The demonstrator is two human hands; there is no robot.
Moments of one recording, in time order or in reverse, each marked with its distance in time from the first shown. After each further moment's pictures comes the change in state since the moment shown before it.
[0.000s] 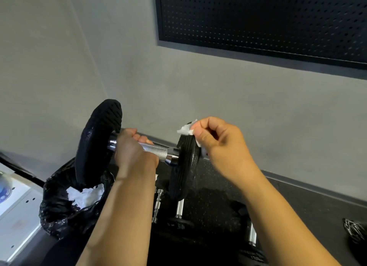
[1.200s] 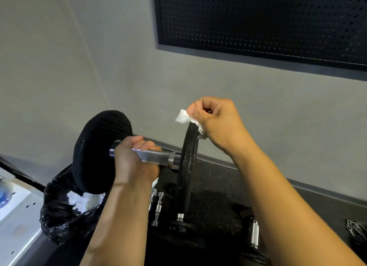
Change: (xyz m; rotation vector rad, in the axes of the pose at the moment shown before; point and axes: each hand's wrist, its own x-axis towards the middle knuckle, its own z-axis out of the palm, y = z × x) left_hand -0.007 0.004 -0.014 -0.015 -0.248 -0.187; right_hand 0.046 -0.018 -0.001 0.044 0.002 0.025
